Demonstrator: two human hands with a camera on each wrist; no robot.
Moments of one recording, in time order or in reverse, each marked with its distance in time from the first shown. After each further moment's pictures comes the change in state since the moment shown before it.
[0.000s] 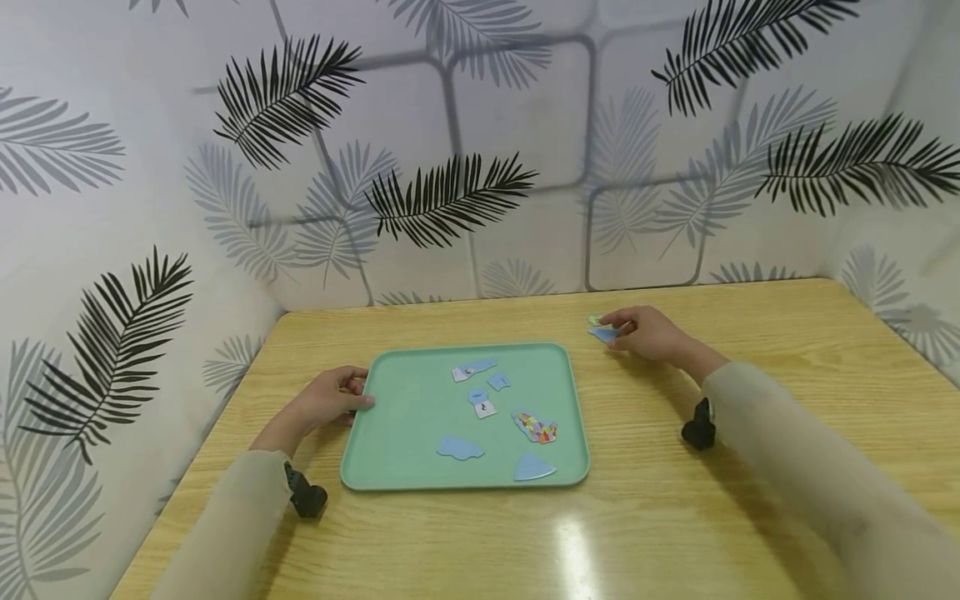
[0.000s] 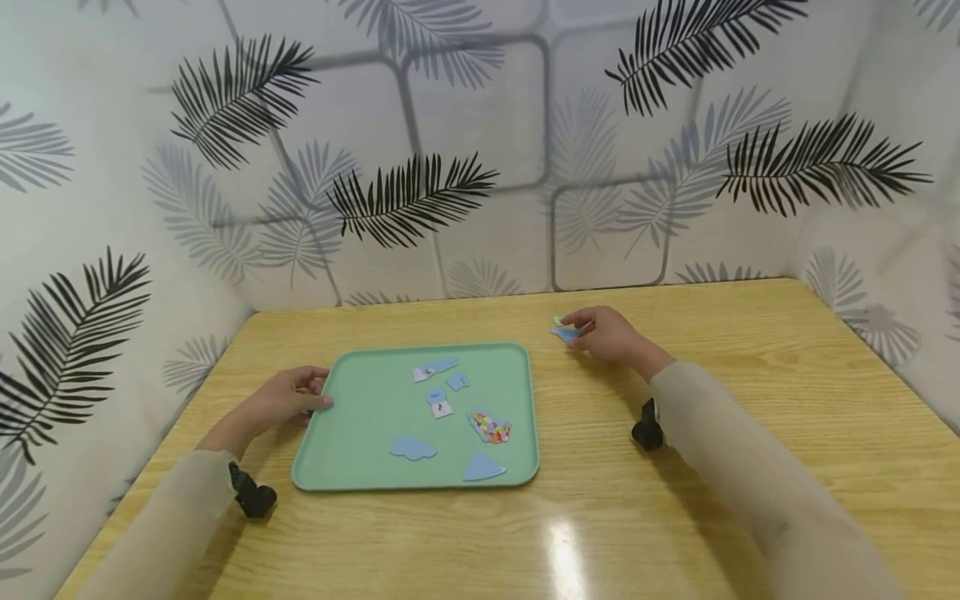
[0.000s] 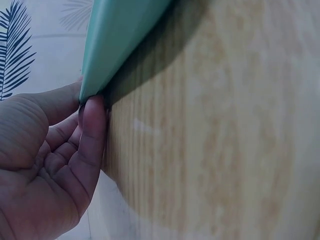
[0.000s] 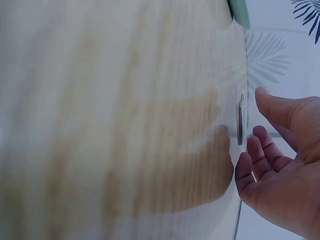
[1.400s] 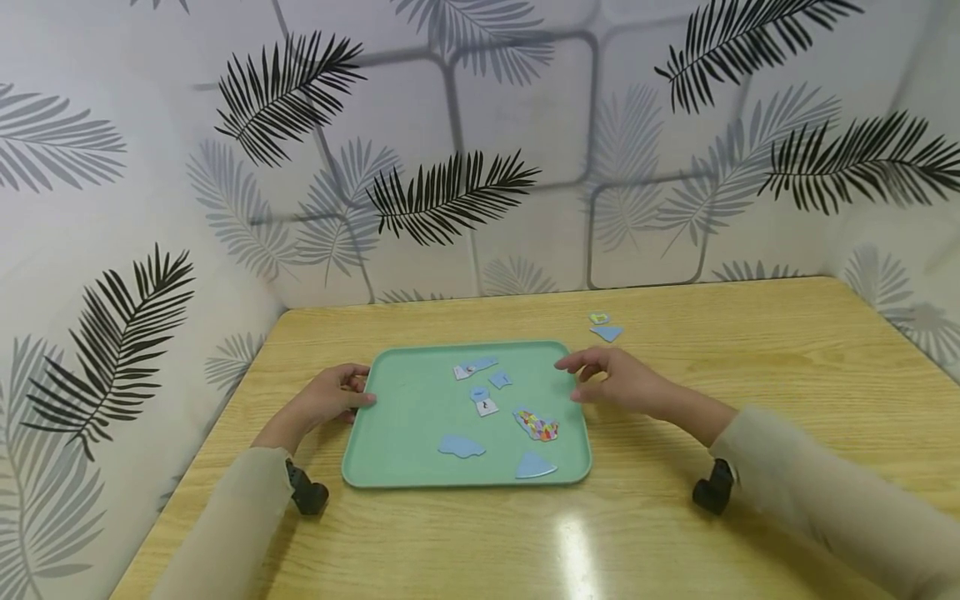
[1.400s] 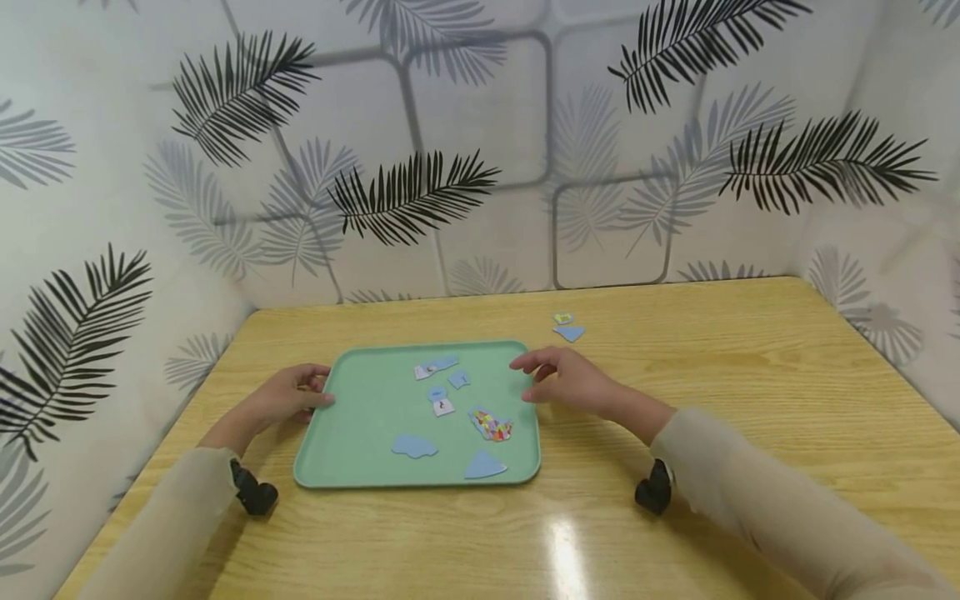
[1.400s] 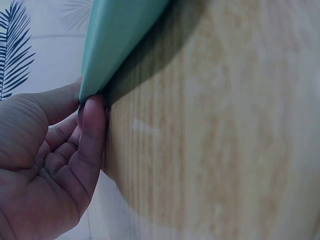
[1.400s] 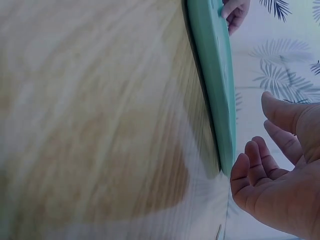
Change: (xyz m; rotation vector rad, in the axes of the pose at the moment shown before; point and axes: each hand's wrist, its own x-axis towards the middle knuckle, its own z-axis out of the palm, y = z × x) left_hand 0.000 0.000 0.000 0.003 -0.003 -0.014; right_hand -0.061 -0.064 0.050 0.229 -0.152 -0.163
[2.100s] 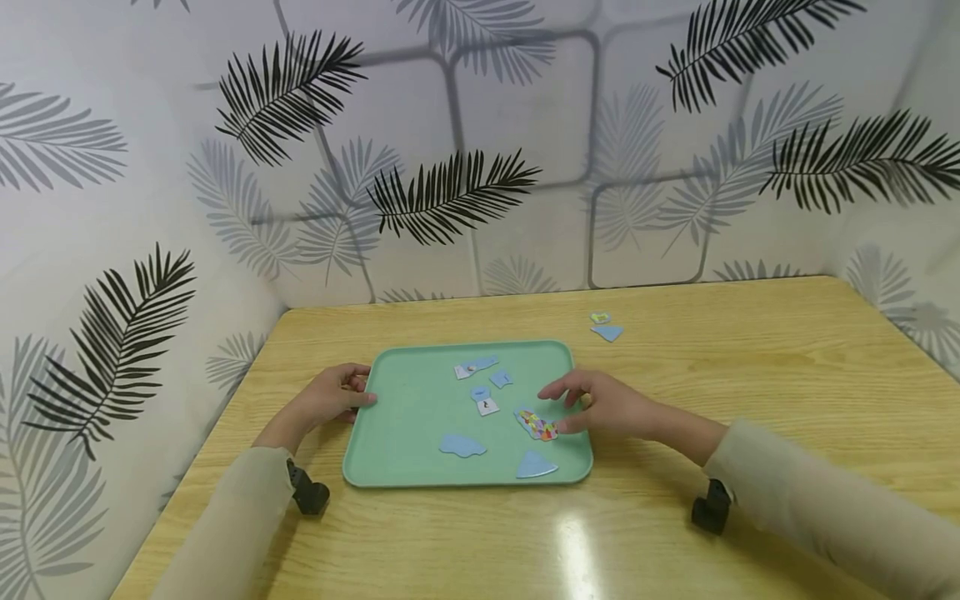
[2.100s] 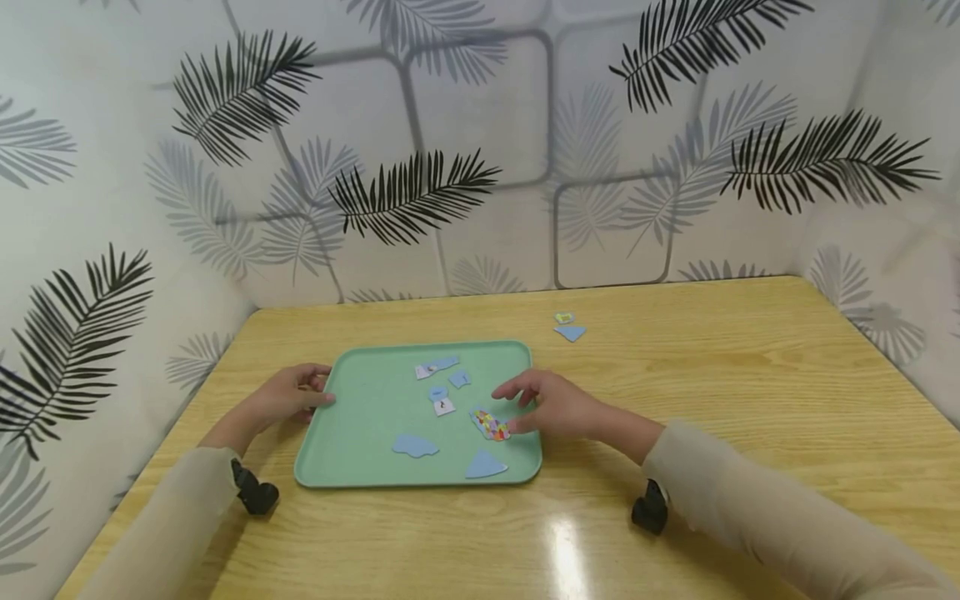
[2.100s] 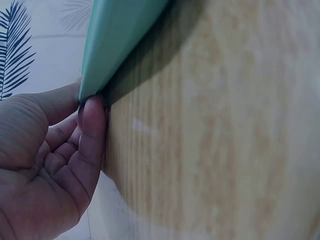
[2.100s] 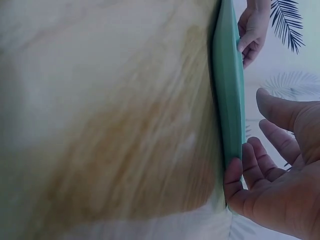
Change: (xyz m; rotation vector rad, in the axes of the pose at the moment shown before) left_hand 0.002 -0.003 0.000 0.004 0.005 -0.001; right_hand -0.007 -0.010 0.029 -0.054 -0.063 -0.023
